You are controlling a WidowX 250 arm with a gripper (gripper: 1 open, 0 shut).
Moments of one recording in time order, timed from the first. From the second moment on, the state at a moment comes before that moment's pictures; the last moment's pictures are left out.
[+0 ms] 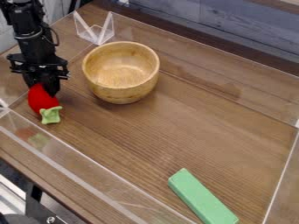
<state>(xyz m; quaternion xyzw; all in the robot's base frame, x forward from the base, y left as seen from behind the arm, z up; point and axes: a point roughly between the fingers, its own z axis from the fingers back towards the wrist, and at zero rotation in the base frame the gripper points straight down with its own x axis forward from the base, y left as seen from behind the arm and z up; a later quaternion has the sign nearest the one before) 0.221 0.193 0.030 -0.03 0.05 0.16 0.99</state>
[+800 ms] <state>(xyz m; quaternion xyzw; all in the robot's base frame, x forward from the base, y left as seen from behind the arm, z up) 0.257 0.120 0.106 -0.10 0.03 0.07 0.99</state>
